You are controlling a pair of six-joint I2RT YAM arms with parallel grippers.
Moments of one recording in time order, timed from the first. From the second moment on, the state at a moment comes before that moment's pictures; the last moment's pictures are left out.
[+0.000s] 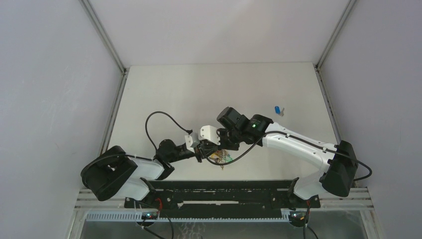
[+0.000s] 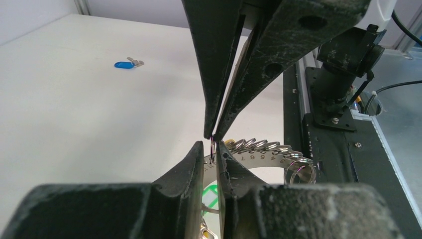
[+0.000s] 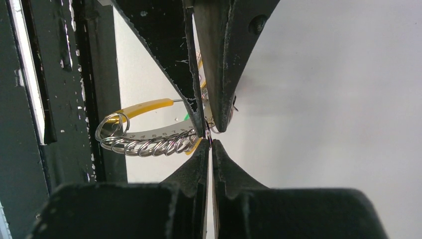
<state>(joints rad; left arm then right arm) -0.76 1.38 0.19 1.33 0.58 -0.14 0.98 1.43 1.24 -0.83 -0.21 -0.62</state>
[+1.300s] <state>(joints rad) -0.77 1.39 0.19 1.35 0.58 -0.11 0.98 1.42 1.24 -0.82 -0.21 -0.62</state>
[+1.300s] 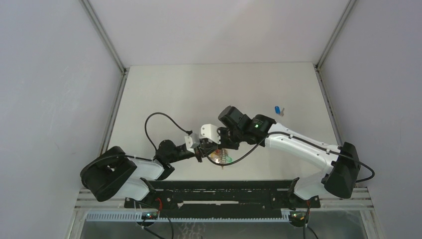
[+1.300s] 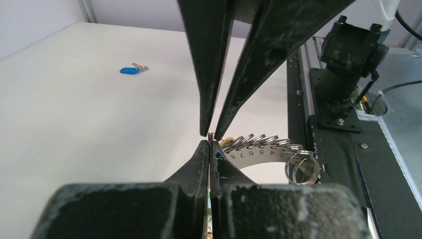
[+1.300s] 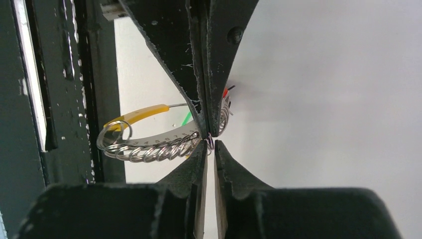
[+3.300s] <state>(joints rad) -0.74 1.31 0.18 1.38 0.58 -0.18 0.59 1.16 0.72 0.01 -0.93 -0.33</state>
